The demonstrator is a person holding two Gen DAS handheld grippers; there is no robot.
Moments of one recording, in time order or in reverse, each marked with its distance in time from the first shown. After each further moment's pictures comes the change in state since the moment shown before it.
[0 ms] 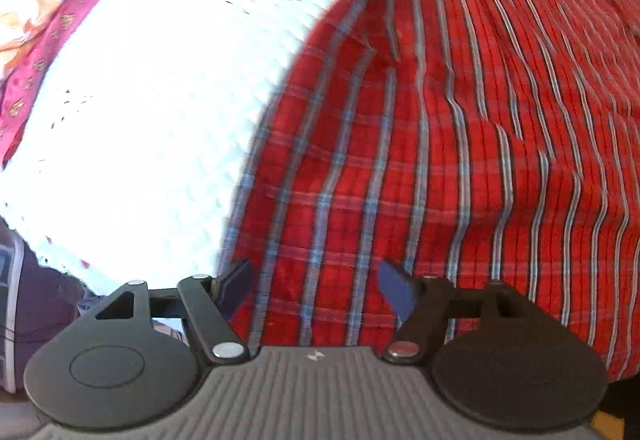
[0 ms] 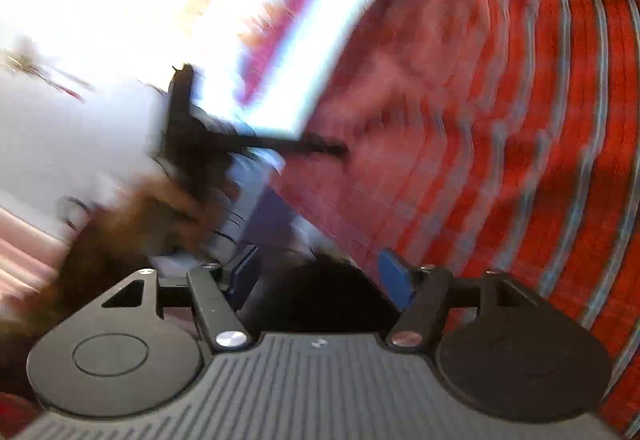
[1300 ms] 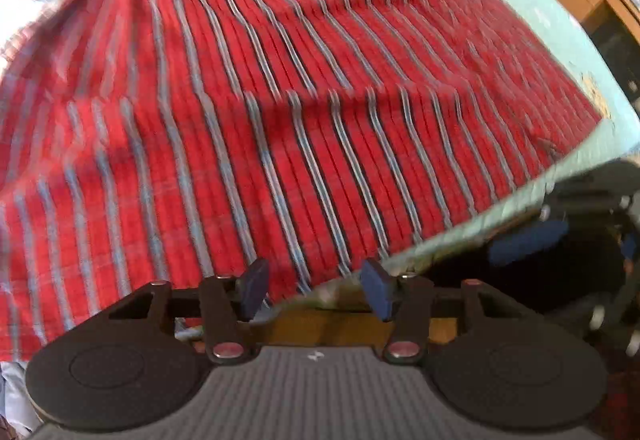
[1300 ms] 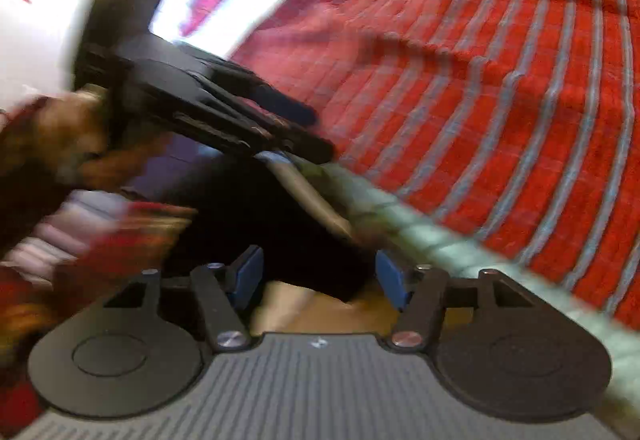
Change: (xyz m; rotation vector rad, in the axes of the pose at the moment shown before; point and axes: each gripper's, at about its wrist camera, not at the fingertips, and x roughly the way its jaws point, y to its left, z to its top) left arm -0.051 -0.151 -0.066 0.358 -0.016 -0.453; right arm 0.024 0.044 -0.074 -0.259 0.146 -0.298
